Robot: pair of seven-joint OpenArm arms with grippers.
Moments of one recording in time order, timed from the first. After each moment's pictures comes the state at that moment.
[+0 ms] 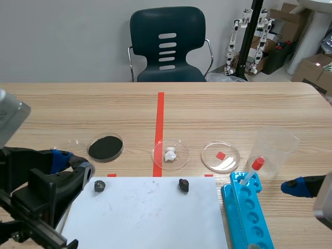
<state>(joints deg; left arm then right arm) 49.8 -27.8 3.0 132.4 -13.5 -8.0 14.3 -59.0 23.3 14.9 122.2 -12.6 35.9 10.3</state>
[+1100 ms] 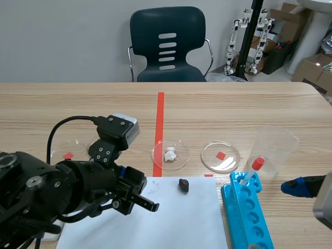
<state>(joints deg) 9.5 -21.9 30.7 102.8 -18.1 4.7 38.9 -59.0 23.3 14.9 122.2 -12.6 35.9 10.3</state>
